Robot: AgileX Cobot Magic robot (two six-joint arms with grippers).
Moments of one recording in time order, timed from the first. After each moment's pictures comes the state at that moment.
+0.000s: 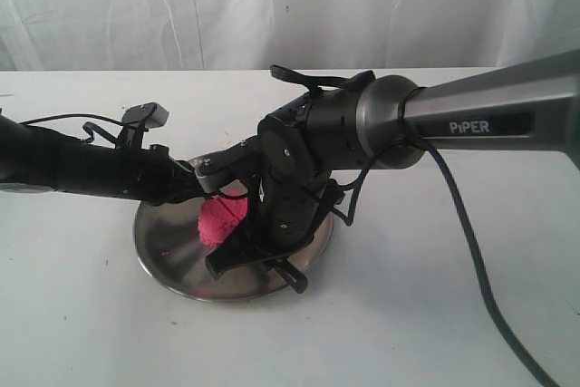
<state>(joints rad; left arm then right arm) -0.08 2.09 -1.08 -1.72 0.73 1.75 0.78 2.00 -1.34 0.00 0.70 0.09</state>
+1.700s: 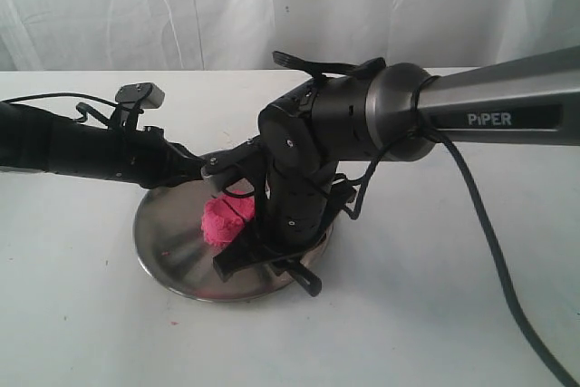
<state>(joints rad) -0.08 2.01 -1.09 -1.67 0.68 1.73 0.78 1.97 -1.34 -0.04 0.80 0.14</state>
